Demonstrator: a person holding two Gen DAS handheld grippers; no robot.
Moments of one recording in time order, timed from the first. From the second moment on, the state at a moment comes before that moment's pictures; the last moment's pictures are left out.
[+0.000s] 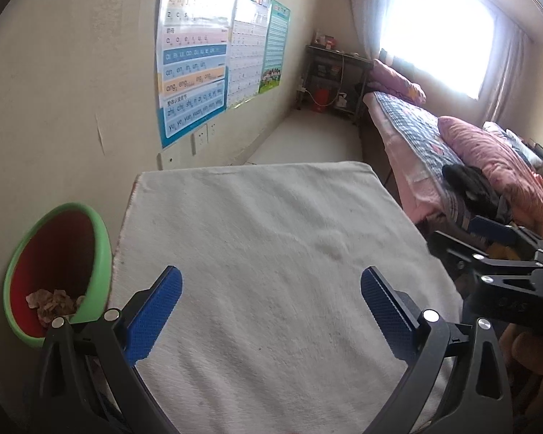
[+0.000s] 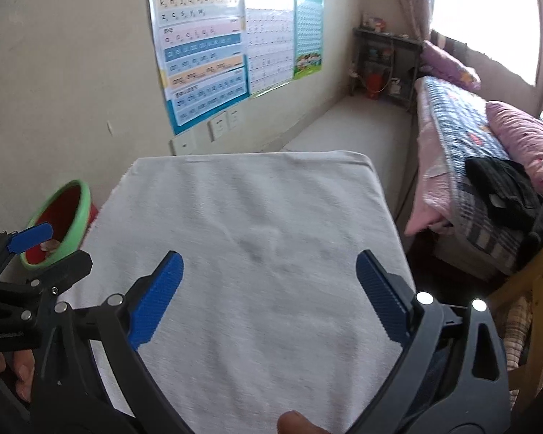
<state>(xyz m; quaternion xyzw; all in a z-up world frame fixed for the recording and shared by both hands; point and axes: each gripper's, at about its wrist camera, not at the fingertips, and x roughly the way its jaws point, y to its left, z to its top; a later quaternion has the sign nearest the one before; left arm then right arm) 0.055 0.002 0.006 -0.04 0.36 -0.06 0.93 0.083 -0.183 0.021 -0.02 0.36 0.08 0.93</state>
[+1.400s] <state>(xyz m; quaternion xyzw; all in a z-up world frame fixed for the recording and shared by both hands) 0.050 0.003 -0.026 -0.04 0.36 -0.04 0.93 0.065 -0.169 -0.014 -0.05 0.37 0.05 0.93</state>
